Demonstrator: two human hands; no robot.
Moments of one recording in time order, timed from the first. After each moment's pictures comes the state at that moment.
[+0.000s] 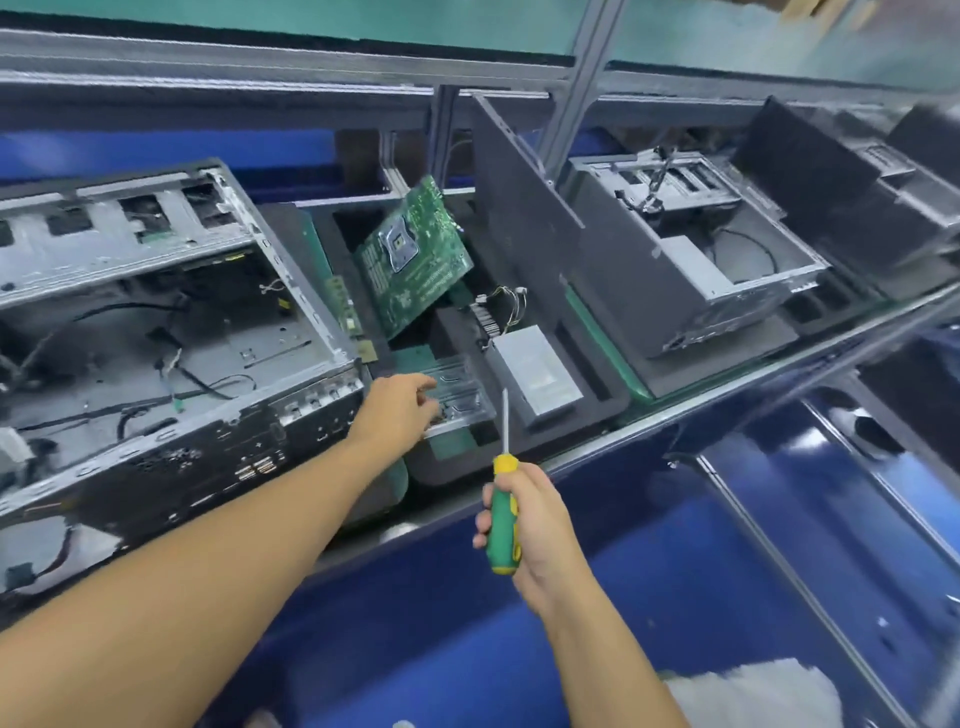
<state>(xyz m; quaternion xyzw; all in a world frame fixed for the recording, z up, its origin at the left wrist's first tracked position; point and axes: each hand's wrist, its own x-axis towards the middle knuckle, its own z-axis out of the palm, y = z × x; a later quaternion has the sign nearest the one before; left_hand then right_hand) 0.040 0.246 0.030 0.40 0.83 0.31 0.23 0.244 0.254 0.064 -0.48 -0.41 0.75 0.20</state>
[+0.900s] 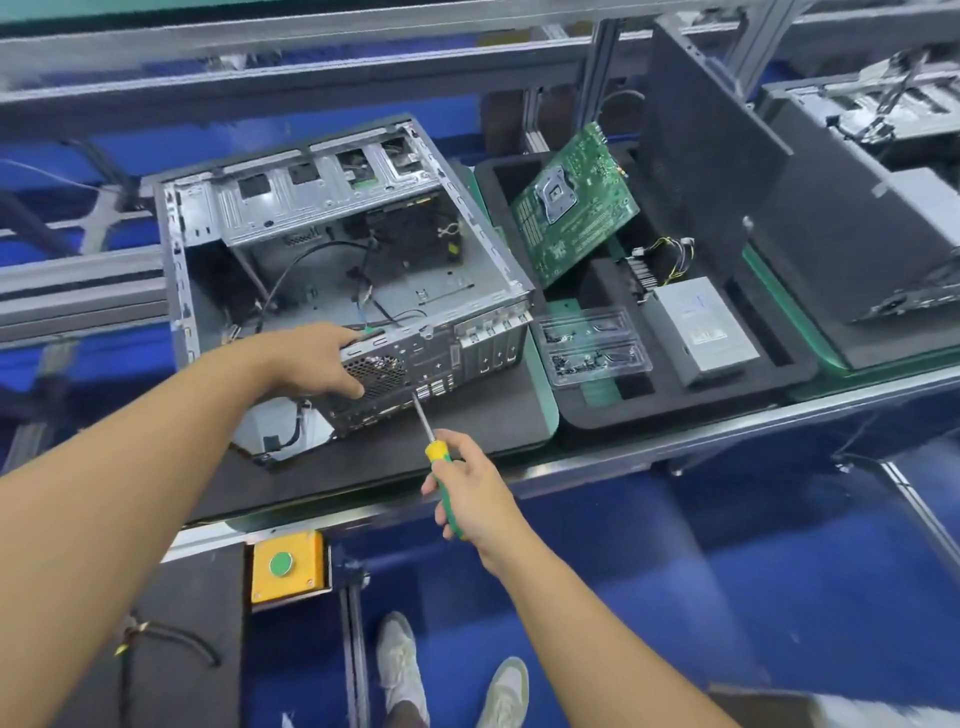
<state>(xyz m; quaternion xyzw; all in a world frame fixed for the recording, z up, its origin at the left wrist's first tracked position) -0.090 0.033 0.101 0.35 0.87 0.07 0.34 0.140 0.108 0.004 -0.34 -0.58 0.74 -0.03</state>
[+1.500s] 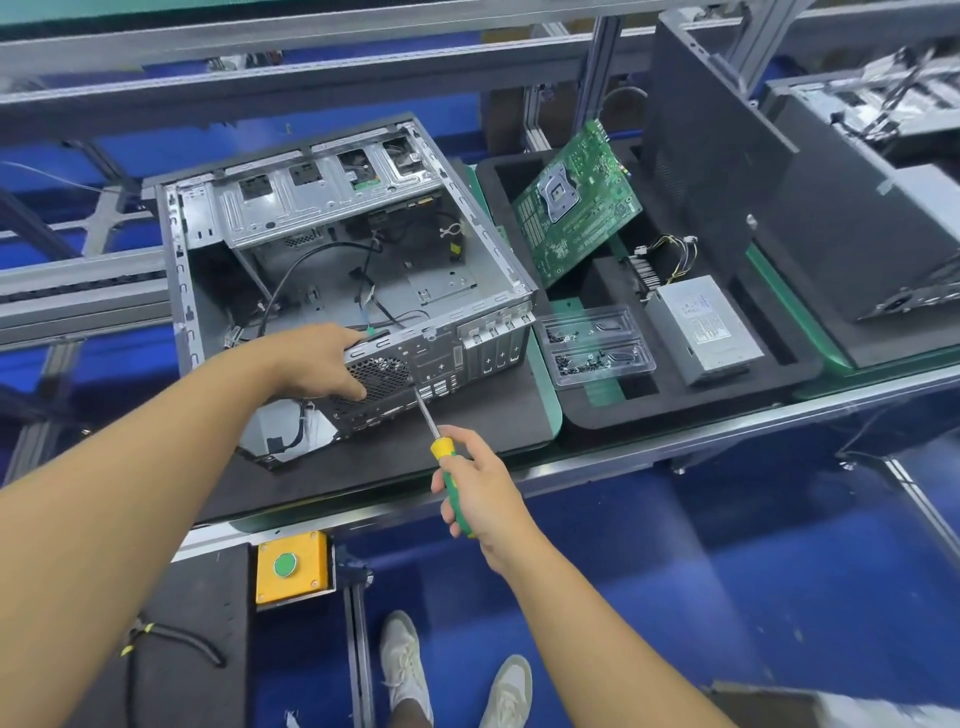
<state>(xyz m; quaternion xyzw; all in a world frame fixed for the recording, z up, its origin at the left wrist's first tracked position) -0.093 0.033 0.102 0.37 0.88 0.01 0.31 0.137 0.112 0.003 -0.36 -0.54 0.76 -0.01</state>
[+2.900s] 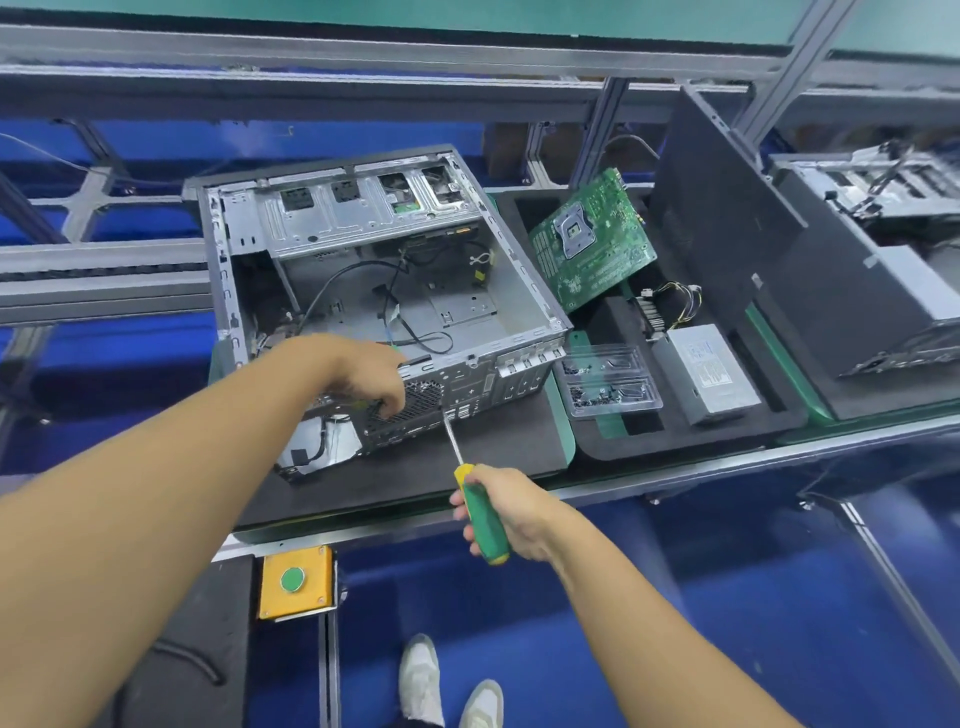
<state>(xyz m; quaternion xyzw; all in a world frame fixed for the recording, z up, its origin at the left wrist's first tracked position) -0.116 0.049 0.090 0.36 0.82 0.01 0.45 0.115 0.131 0.018 -0.41 -0.53 0.71 -0.21</state>
